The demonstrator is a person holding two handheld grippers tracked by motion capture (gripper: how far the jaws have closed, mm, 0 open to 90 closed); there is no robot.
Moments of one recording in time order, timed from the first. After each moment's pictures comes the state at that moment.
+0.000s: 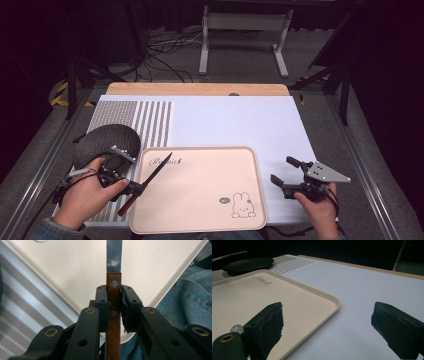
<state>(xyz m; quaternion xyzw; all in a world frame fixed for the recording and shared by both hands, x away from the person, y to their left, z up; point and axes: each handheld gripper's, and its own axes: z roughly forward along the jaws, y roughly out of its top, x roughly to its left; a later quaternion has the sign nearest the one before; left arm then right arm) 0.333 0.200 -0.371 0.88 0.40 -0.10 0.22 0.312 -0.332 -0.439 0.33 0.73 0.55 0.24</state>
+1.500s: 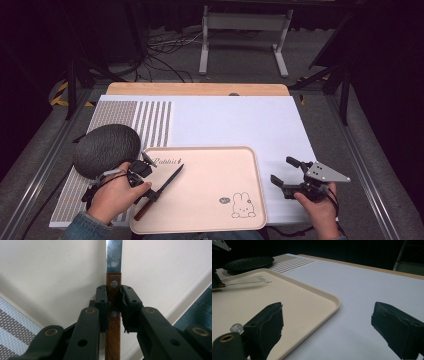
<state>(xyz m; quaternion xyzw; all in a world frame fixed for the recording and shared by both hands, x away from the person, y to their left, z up) 0.353 0.164 -0.421 0.87 0.44 -0.14 0.15 0.313 -0.332 -0.439 0.33 0.74 0.54 0.24</state>
